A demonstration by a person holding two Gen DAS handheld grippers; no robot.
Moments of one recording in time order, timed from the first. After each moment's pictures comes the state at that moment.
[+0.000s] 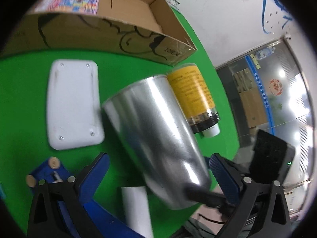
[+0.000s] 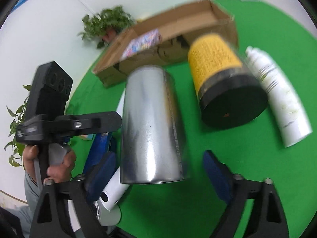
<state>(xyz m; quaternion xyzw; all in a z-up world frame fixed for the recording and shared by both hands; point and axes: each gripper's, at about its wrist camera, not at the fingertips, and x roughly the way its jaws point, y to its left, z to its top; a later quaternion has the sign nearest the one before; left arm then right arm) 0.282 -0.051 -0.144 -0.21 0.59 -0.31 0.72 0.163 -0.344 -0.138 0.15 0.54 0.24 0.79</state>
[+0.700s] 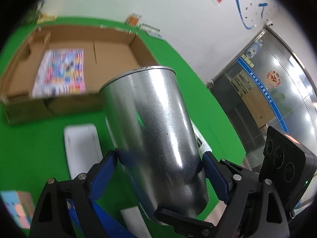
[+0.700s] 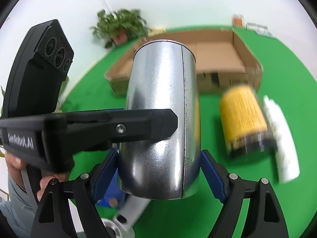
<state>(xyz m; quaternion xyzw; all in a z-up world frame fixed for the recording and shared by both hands) 0.277 -0.059 -0.052 -0.11 0.47 -0.31 0.82 0.178 -0.287 -0.059 0.06 0.45 0.23 0.86</state>
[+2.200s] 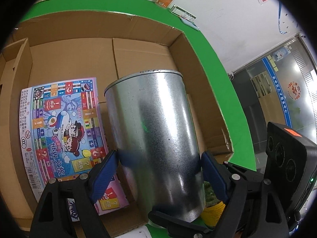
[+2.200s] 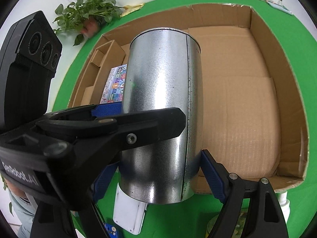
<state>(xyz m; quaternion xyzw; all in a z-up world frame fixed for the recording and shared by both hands) 0.502 -0.044 -0.113 -0.12 0.59 -0.27 0.75 0.455 -0.251 -0.095 0.10 0.60 0.20 0.77</state>
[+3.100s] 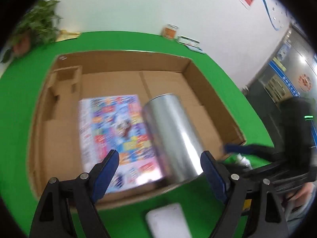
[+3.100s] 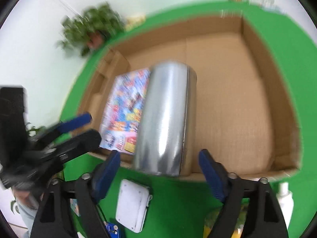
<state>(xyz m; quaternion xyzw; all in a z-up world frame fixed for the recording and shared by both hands) 0.420 -0.001 -0.067 -0.06 0.48 -0.20 0.85 0.398 -0.290 -0.070 0.13 0.50 0.20 0.84</state>
